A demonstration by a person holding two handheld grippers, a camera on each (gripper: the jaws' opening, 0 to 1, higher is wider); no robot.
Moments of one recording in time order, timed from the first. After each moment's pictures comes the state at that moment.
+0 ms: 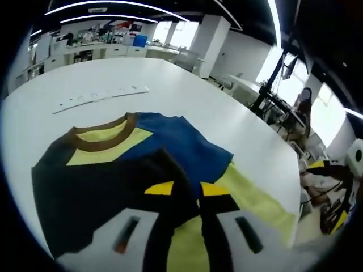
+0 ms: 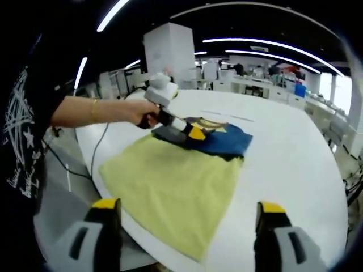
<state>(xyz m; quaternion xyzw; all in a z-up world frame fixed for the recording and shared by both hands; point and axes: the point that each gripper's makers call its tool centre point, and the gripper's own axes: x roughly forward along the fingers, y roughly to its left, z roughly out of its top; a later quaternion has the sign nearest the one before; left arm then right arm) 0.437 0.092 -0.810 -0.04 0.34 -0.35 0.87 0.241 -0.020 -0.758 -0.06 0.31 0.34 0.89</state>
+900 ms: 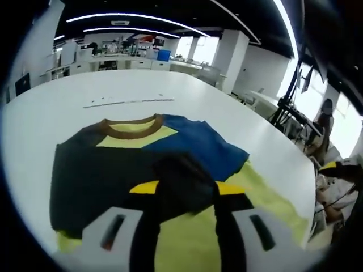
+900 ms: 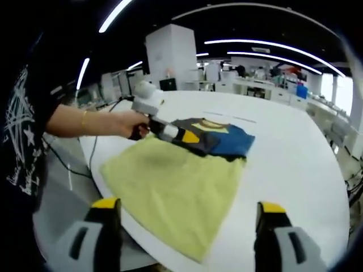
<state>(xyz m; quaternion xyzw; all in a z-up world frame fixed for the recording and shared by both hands) 0.426 0.126 -0.818 -0.06 0.30 -0.25 0.92 0.240 -0.019 -0.759 -0.06 0.31 0.35 0.88</state>
